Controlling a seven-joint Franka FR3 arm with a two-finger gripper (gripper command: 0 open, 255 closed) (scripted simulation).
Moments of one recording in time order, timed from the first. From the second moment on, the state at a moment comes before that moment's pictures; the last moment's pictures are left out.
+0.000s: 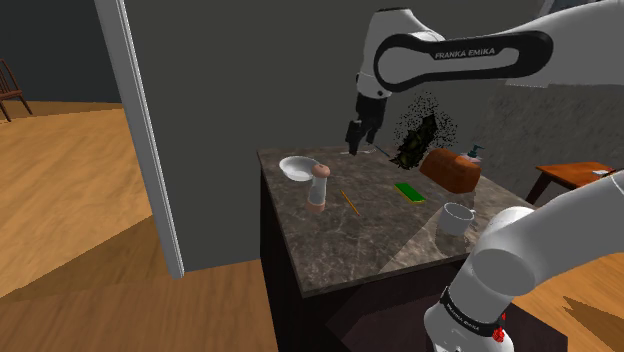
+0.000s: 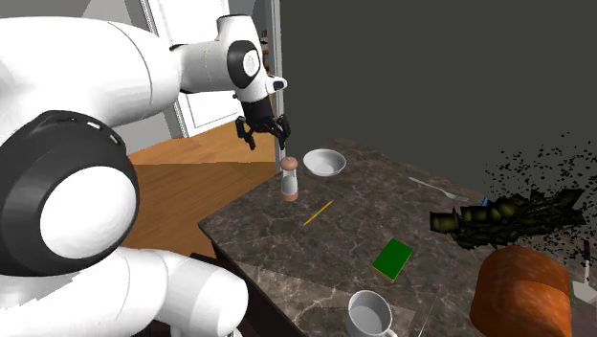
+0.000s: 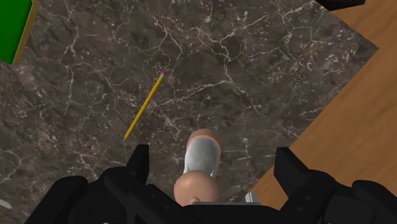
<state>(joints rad) -0.03 -0.52 0.06 -2.29 -0.10 1.84 -0.02</state>
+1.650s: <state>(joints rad) -0.05 0.02 0.05 -2.15 -0.18 2.17 -0.04</state>
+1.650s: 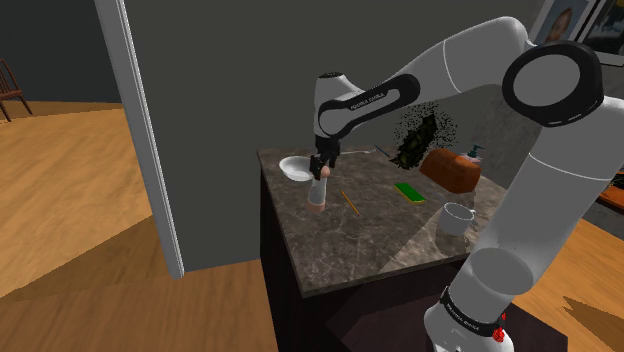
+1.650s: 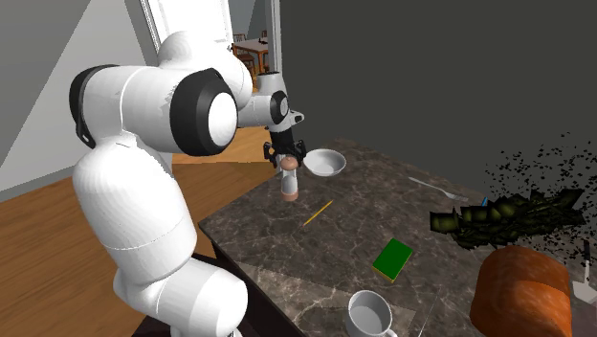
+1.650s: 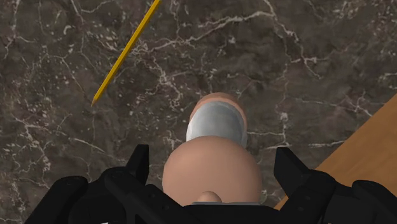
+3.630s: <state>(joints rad) -0.05 -0.05 0.05 -2.01 -0.16 1.97 -0.08</state>
